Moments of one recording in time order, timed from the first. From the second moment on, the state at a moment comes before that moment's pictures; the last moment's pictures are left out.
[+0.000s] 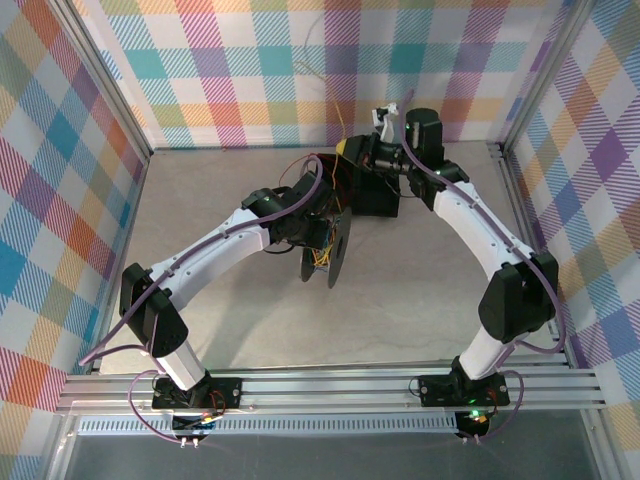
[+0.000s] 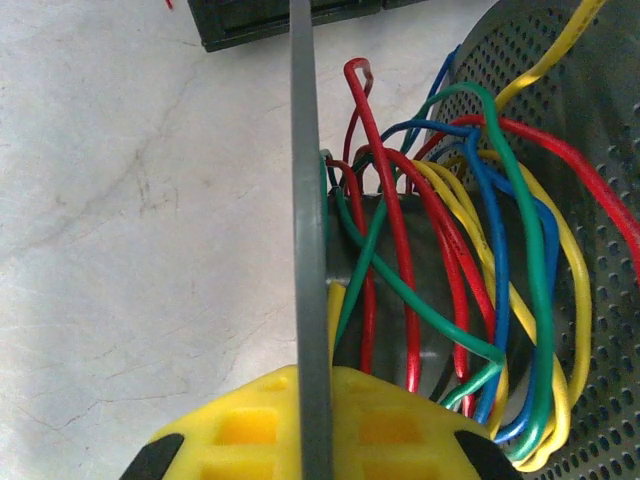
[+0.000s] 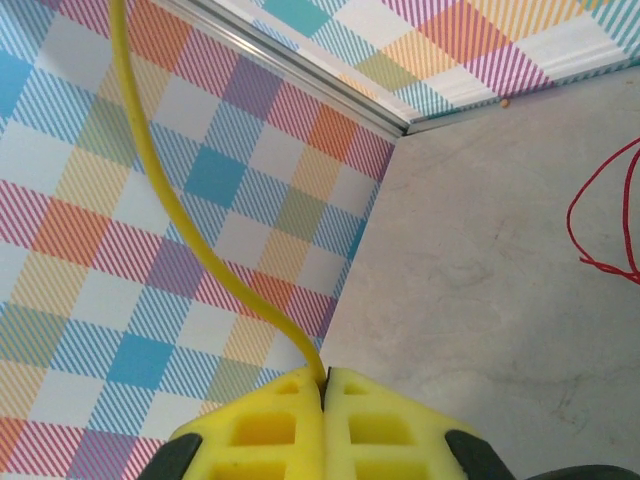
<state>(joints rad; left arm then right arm) -0.77 1.67 1.61 -1.03 -0.18 -0.42 0.37 1.66 1.52 -0.10 -0.72 0.83</state>
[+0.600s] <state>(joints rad) -0.52 1.68 1.62 -1.03 -0.14 -0.56 0.62 1.42 1.14 0.15 -0.64 0.86</state>
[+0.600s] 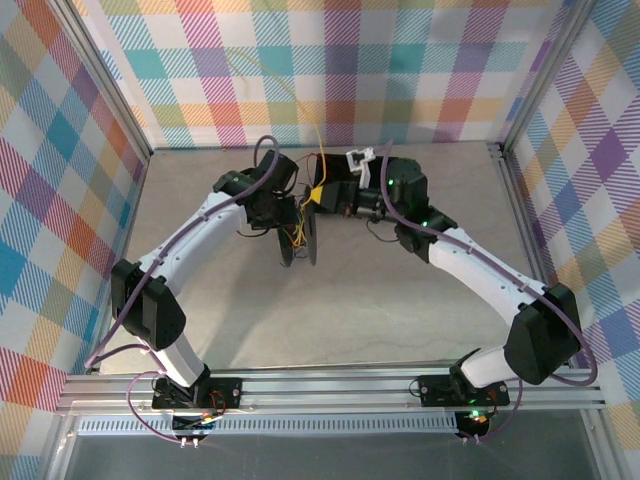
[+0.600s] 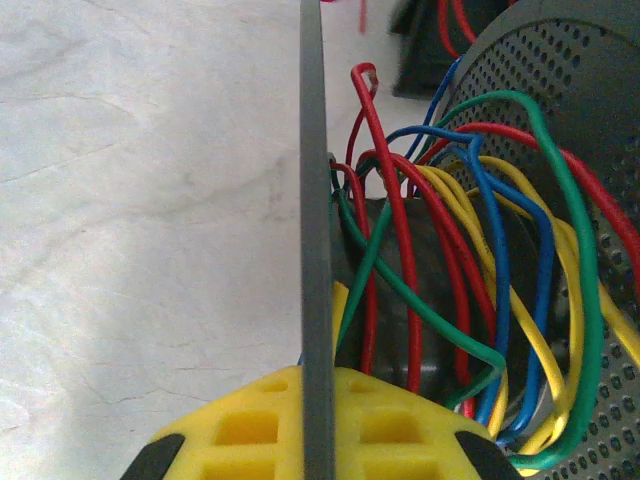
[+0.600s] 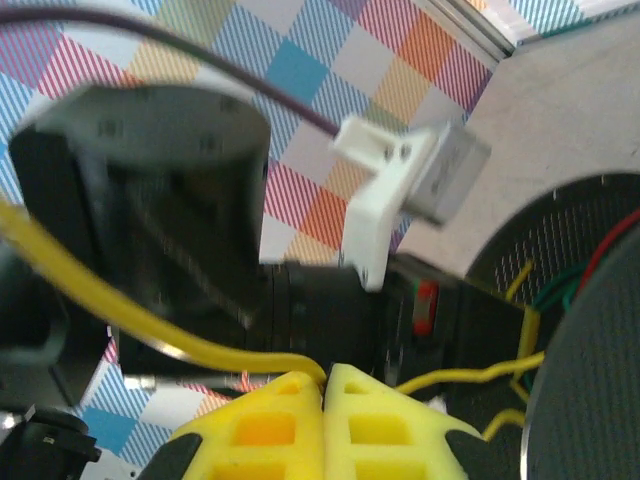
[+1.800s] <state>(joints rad) -0.46 1.53 1.44 -1.04 -0.09 -0.54 0.45 1.46 1.40 -0.26 -0.64 0.72</state>
